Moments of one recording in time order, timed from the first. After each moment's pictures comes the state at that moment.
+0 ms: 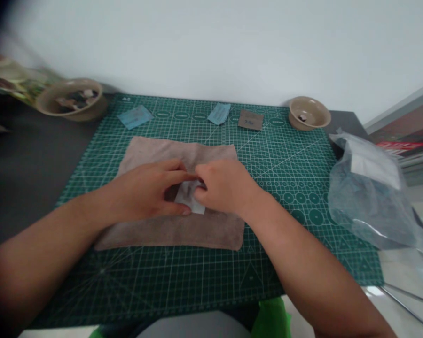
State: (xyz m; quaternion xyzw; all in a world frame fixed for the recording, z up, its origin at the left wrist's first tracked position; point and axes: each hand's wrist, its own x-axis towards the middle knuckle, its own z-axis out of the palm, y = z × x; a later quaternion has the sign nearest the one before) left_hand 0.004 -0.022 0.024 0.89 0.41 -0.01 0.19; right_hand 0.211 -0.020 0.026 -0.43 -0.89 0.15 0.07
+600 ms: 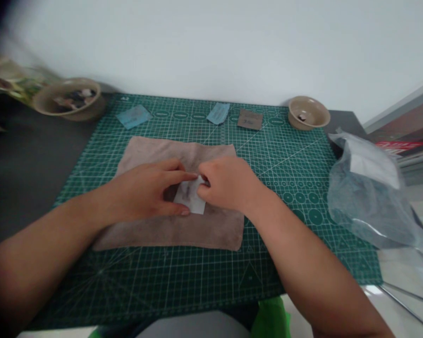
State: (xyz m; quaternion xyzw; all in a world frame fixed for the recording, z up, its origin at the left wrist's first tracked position) left_hand 0.004 -0.022 0.024 0.89 0.41 -0.01 0.18; right_hand 0.214 -0.019 0.025 -0.43 -0.89 0.13 0.09
